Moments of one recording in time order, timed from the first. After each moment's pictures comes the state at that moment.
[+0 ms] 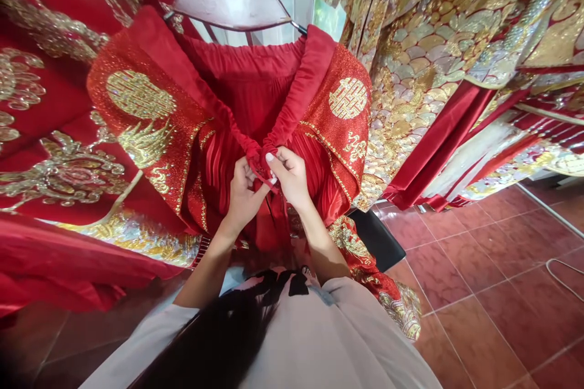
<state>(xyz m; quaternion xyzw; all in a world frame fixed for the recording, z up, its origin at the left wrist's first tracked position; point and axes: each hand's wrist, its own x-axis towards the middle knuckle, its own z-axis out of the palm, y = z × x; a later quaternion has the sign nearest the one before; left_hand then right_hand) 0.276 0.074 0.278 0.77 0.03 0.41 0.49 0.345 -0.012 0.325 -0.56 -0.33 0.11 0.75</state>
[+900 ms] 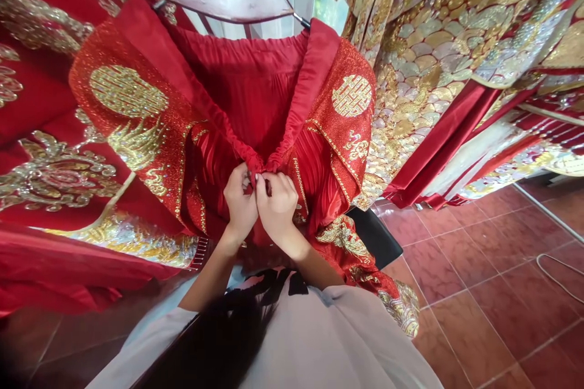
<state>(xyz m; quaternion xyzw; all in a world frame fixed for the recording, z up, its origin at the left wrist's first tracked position) 0.270 0.070 0.272 0.79 0.12 0.50 0.34 0.302 -0.002 0.290 -0.76 -0.28 -0.21 0.55</state>
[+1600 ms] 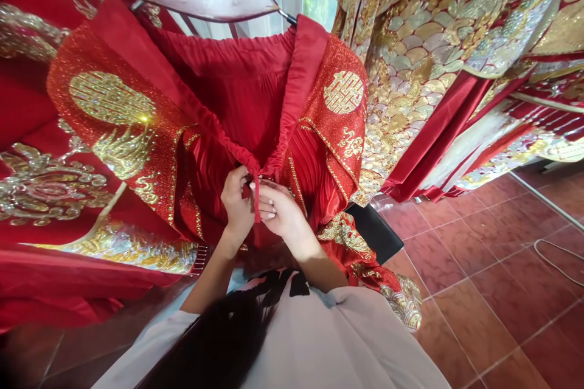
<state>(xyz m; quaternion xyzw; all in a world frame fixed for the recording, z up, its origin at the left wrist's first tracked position) 0.275 0.078 0.260 0.79 0.08 0.54 0.27 0.310 -0.016 0.315 -0.32 -0.02 0.50 0.81</state>
